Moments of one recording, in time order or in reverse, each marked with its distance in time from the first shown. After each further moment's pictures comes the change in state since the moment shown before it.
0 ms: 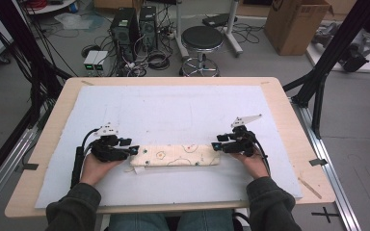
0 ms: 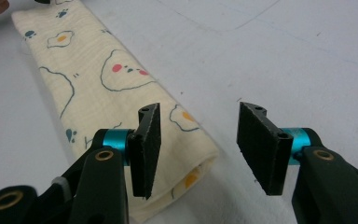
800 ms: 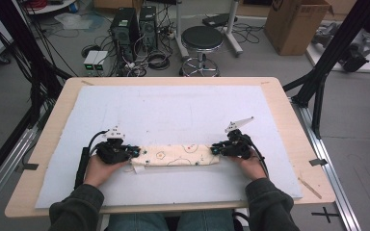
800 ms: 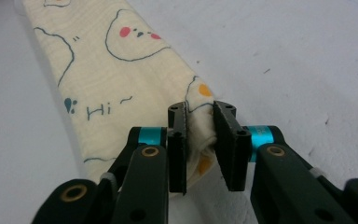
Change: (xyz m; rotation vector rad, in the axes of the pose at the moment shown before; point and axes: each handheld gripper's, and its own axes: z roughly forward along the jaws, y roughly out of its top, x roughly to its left) left arm -0.006 -0.005 0.012 0.081 -0.026 0.036; right arm 0.007 -0.005 0.012 0.106 0.027 -0.031
